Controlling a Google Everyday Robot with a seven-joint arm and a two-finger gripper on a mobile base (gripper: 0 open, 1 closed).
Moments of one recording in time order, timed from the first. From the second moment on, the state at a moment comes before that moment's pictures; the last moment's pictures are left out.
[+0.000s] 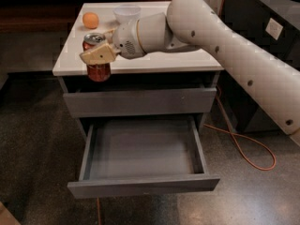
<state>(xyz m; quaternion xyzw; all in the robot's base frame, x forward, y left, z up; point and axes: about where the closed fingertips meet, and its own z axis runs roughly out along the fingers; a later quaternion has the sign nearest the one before) 0.622 0.130 0.949 -0.51 0.63 0.35 0.47</state>
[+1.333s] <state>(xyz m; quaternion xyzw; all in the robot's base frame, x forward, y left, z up) 0.575 0.093 0.870 -0.55 0.63 0.35 0.41</state>
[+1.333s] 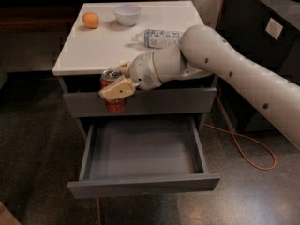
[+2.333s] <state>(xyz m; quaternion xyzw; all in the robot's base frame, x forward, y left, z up) 0.567 0.075 0.719 -0.62 0.59 0.35 0.38</state>
